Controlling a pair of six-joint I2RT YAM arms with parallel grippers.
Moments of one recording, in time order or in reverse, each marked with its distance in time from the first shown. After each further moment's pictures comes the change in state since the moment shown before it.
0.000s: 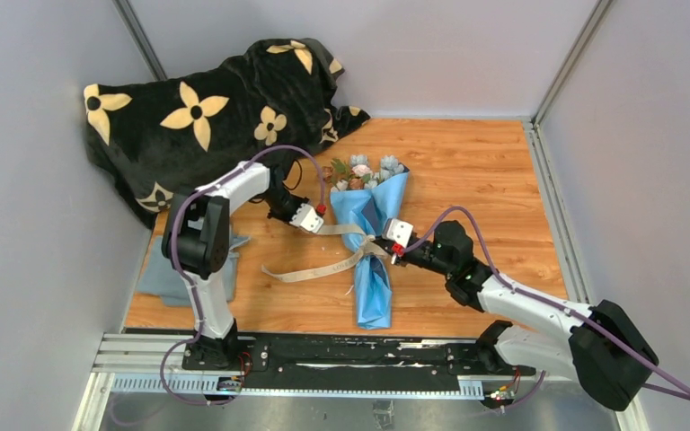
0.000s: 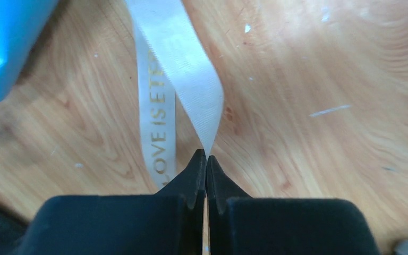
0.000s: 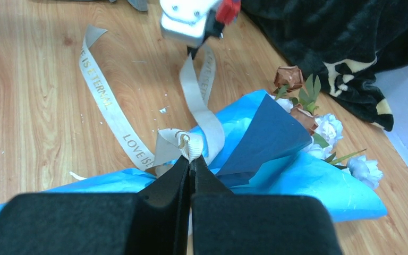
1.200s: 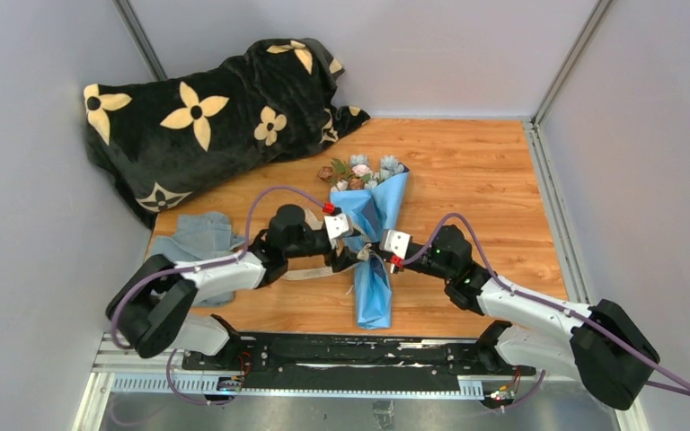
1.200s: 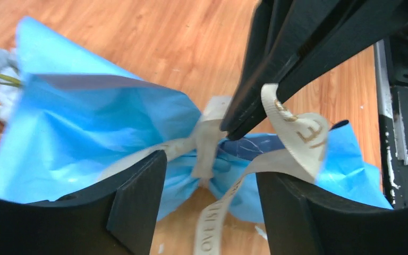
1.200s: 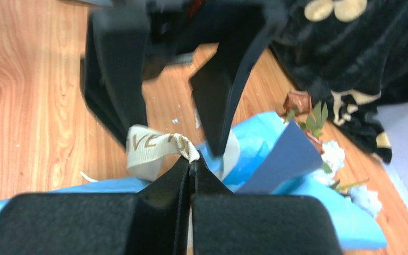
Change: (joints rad) left arm -0.435 -0.494 -0.880 1.648 0.181 -1.653; right arm 0.055 0.003 -0.015 0.042 -0.053 -0.090
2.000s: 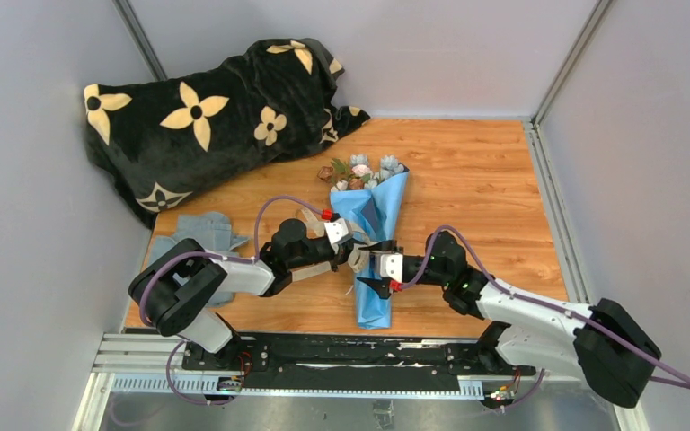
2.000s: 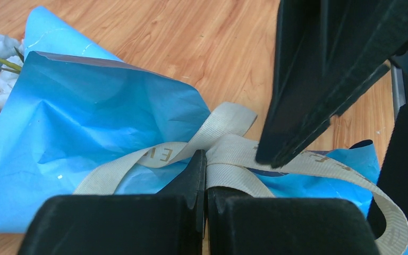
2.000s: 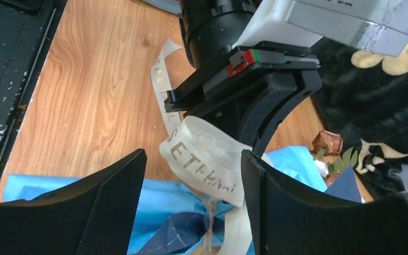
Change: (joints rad) left arm -0.017 0.098 -0.048 0.229 -0.048 -0.084; right arm 0.046 -0.042 -0.011 -0.110 -0.111 -0.129
